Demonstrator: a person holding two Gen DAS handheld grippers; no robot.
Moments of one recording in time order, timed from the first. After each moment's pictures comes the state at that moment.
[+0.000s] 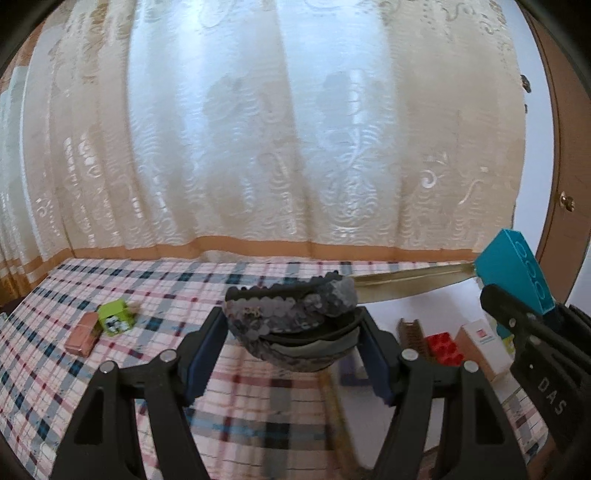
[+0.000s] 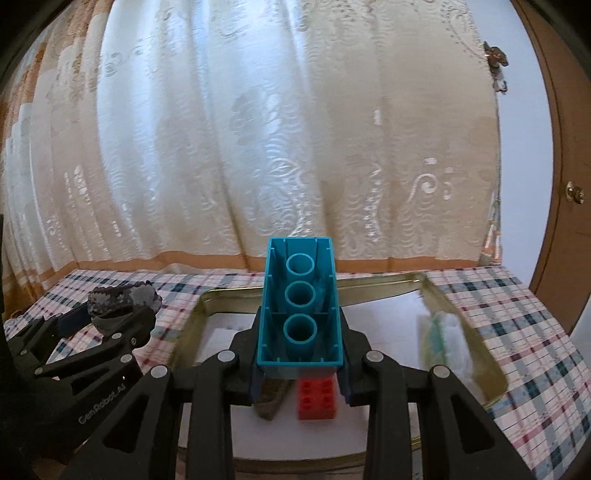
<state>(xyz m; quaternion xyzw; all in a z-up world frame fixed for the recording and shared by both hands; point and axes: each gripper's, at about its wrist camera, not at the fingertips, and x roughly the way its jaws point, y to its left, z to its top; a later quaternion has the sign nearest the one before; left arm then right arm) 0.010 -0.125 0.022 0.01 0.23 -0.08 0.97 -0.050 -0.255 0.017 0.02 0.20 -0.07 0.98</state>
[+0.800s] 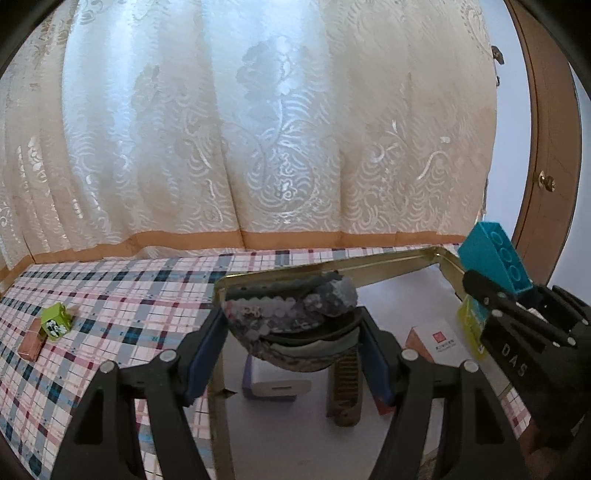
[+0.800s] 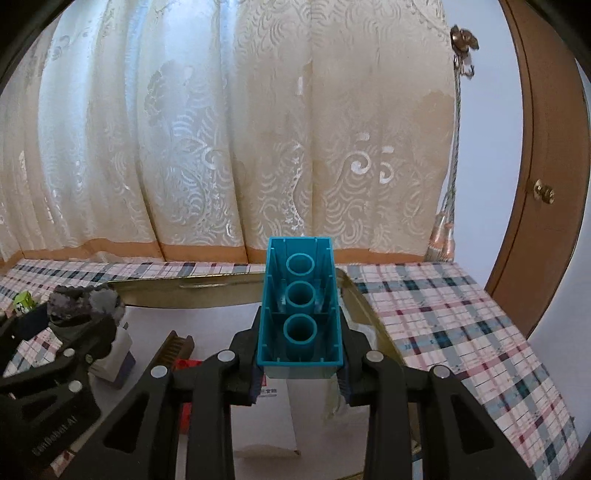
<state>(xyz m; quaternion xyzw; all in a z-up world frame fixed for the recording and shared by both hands) 0.027 -0.194 0.008 0.03 0.26 -0.13 0.96 -0.025 -0.326 0.002 0.00 0.23 -0.15 0.96</state>
